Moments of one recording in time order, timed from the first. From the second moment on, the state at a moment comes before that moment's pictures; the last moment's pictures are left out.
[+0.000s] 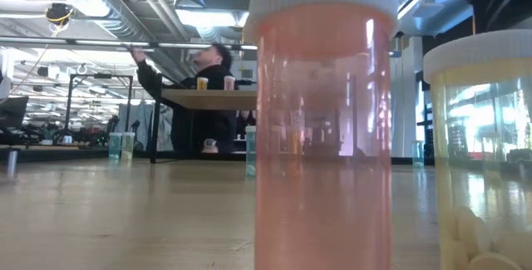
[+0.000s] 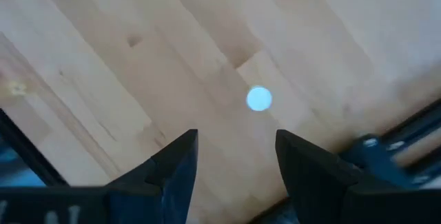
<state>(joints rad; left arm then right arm) -0.33 0.87 1.10 -0.97 -0.50 -0.56 0.24 1.13 1.21 -1.41 0.06 0.98</state>
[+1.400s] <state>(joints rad) -0.33 0.87 1.10 -0.93 -0.50 -0.57 0.10 1.20 0.75 -1.04 -0.04 1.17</state>
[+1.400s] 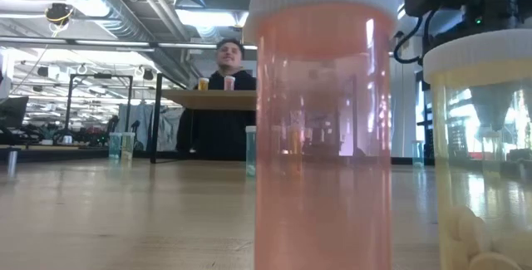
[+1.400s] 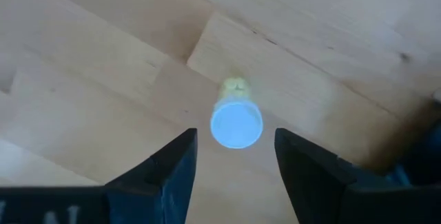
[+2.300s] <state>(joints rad) -0.33 0.87 1.10 -0.93 -0.50 -0.56 0.09 1.33 0.75 -1.01 -0.02 1.16</state>
